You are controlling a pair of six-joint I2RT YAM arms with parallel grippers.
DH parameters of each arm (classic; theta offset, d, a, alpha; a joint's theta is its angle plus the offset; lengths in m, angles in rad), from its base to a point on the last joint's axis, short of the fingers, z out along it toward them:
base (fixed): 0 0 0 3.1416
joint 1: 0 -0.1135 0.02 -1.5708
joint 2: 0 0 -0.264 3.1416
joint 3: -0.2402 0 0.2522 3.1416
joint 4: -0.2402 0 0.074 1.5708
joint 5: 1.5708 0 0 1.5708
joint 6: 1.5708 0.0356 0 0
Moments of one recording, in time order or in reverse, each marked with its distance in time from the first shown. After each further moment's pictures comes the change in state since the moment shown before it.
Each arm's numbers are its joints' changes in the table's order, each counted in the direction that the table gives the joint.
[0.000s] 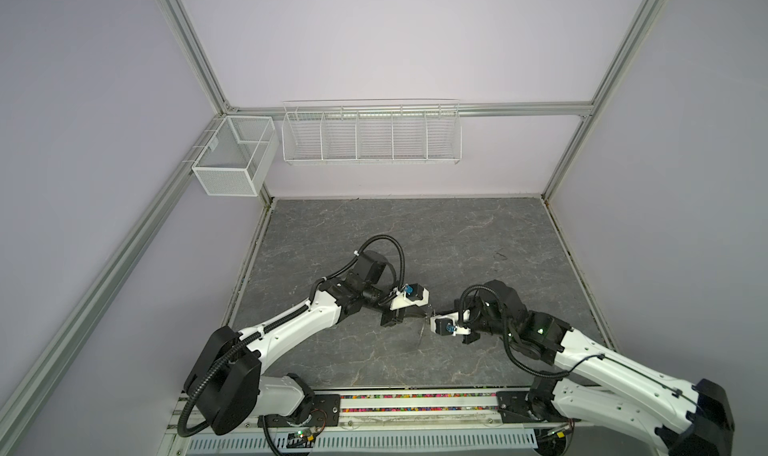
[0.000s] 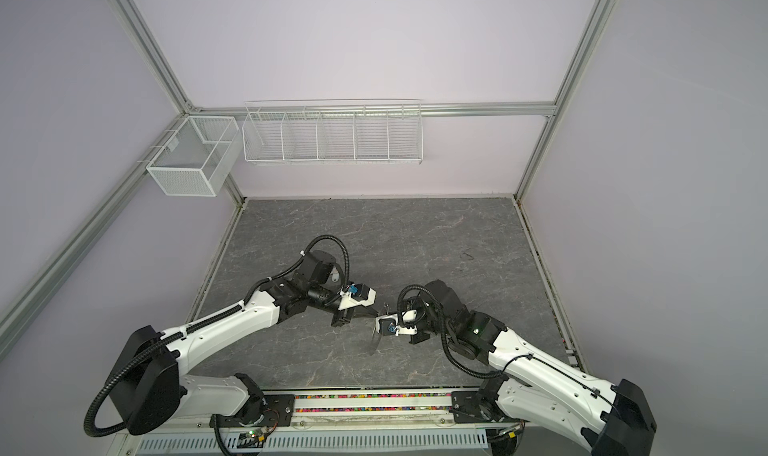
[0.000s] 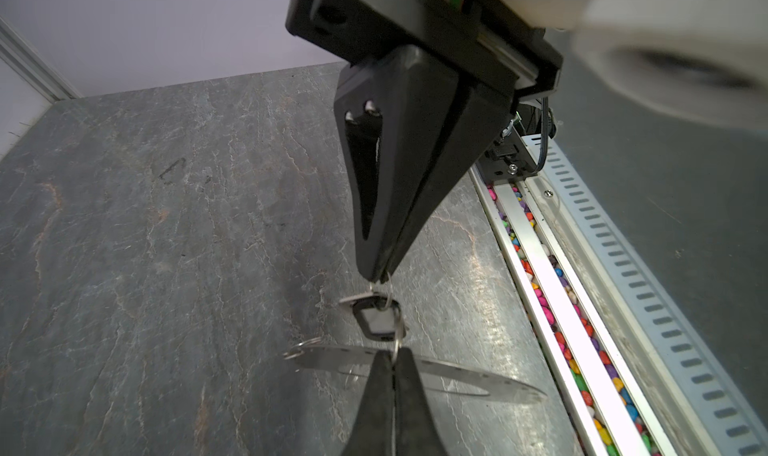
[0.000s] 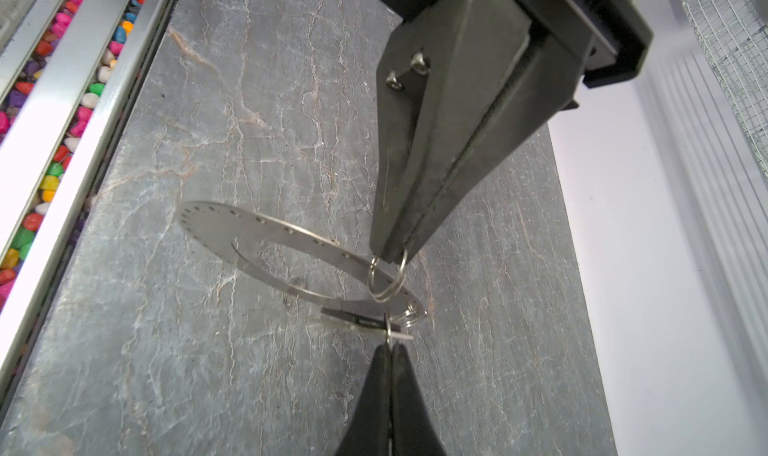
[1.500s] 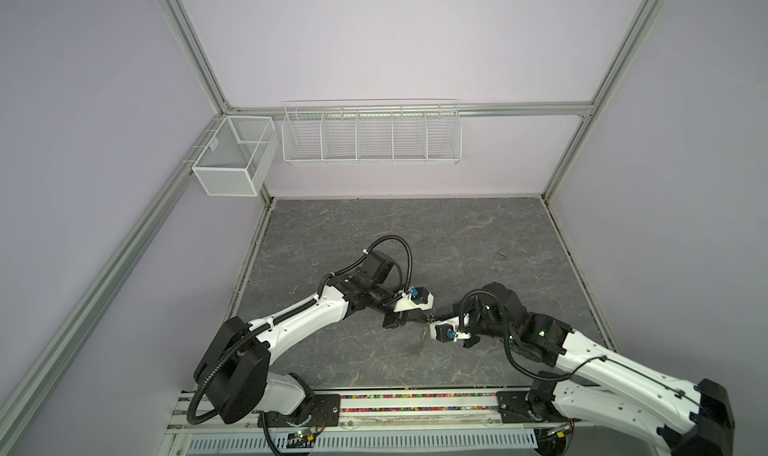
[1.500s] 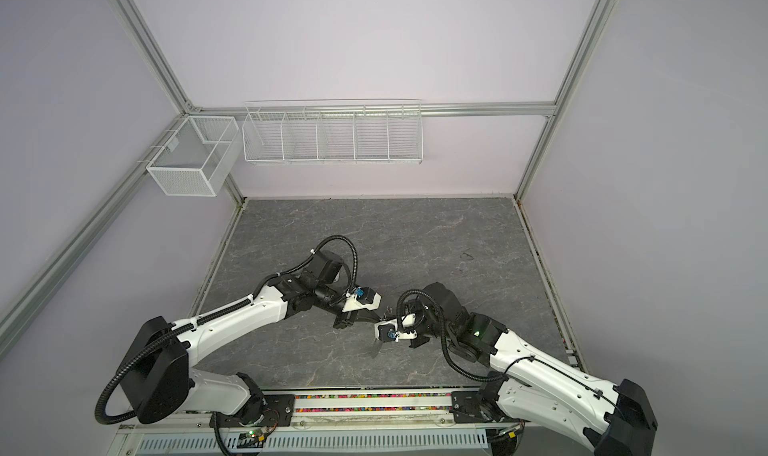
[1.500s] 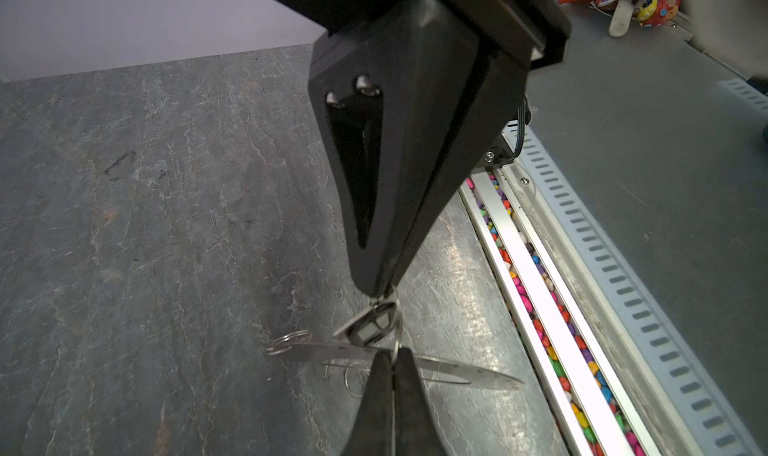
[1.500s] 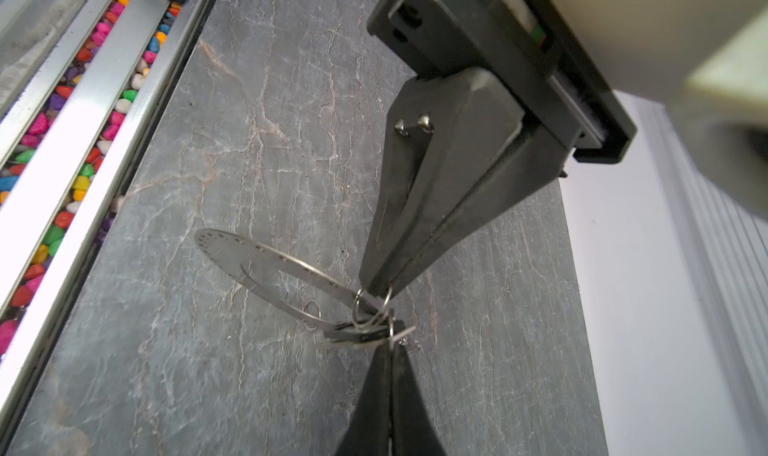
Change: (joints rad) left arm 0.026 -0.055 -0.046 -0.084 0.016 0.051; right arm -0.029 0.011 0.000 -0.009 -0.010 -0.028
